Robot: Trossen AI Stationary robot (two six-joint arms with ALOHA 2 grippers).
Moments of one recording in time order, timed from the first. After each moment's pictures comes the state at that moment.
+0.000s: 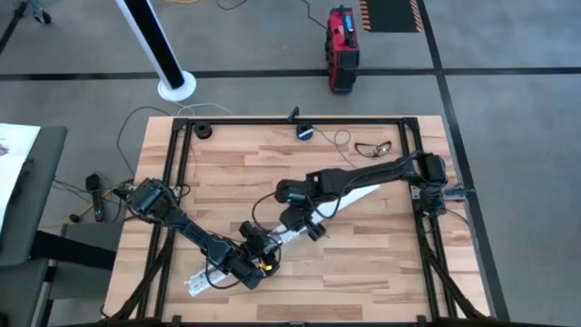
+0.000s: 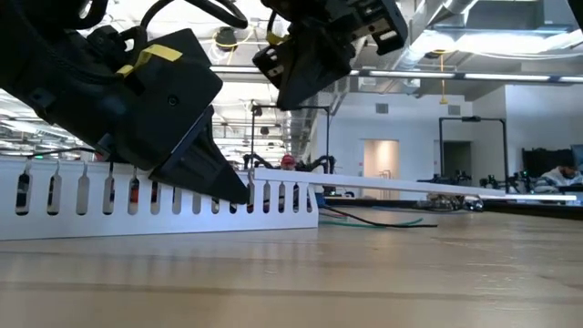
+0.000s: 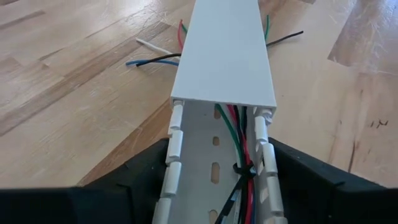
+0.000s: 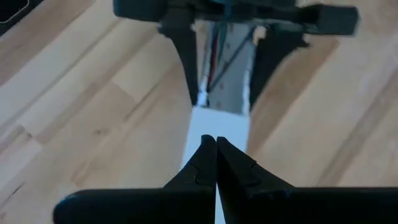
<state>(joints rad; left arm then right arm) -0.60 1.93 0.94 -0.06 -0.93 -1.02 0.07 1.97 1.62 -0.70 -0.30 -0.58</state>
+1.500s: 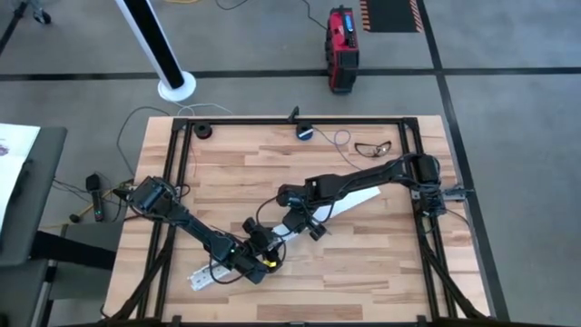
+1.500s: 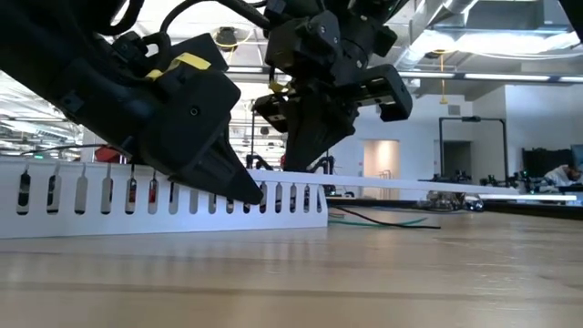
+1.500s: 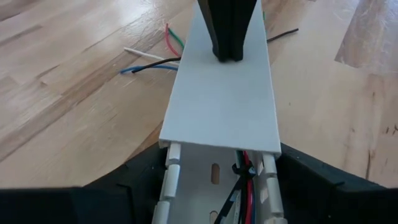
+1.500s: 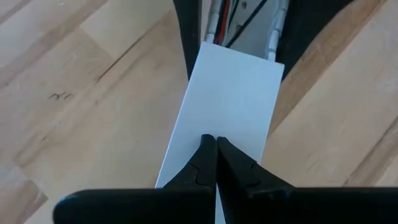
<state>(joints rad) -0.55 1.93 0.94 -0.02 -0.92 -0.91 0.07 2.03 1.46 -0.54 -0.28 -0.66</state>
